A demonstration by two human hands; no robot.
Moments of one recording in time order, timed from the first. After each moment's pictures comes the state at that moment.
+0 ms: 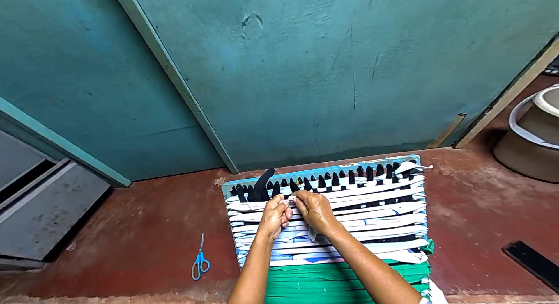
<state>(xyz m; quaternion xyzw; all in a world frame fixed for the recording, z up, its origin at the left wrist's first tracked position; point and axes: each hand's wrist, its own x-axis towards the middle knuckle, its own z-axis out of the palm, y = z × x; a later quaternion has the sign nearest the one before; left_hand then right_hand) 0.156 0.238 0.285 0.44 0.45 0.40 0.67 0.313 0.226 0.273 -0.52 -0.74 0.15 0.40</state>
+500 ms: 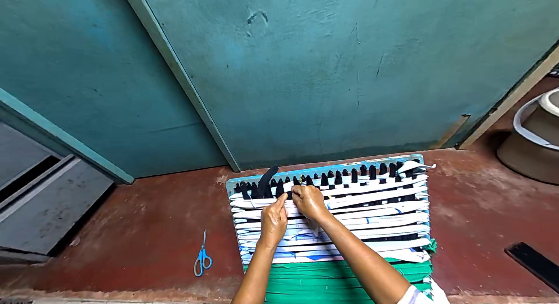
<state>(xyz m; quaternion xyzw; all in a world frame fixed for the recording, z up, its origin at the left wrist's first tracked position) 0.146 0.223 0.270 0.75 0.51 0.39 0.17 0.298 0.247 0.308 -0.60 -0.72 0.29 0.22</state>
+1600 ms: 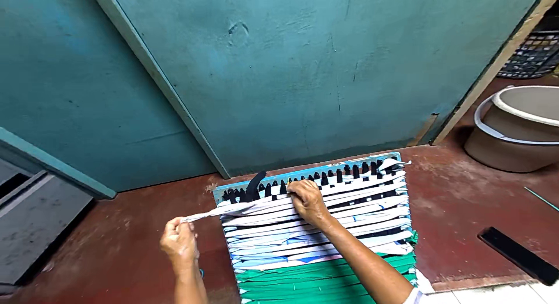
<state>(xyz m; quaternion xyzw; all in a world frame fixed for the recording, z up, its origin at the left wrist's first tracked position) 0.016 0.214 0.320 0.42 0.62 0.64 0.16 0.319 0.239 0.264 -0.43 -0.72 -0.01 0.54</state>
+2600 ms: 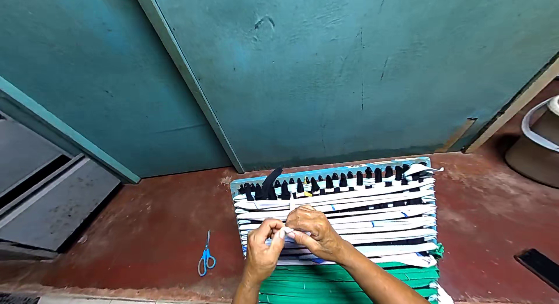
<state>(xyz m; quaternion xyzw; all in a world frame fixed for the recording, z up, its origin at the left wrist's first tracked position) 0.107 0.162 0.306 0.73 0.33 0.54 0.25 0.289 0.188 0.289 -0.19 -0.79 0.16 0.56</state>
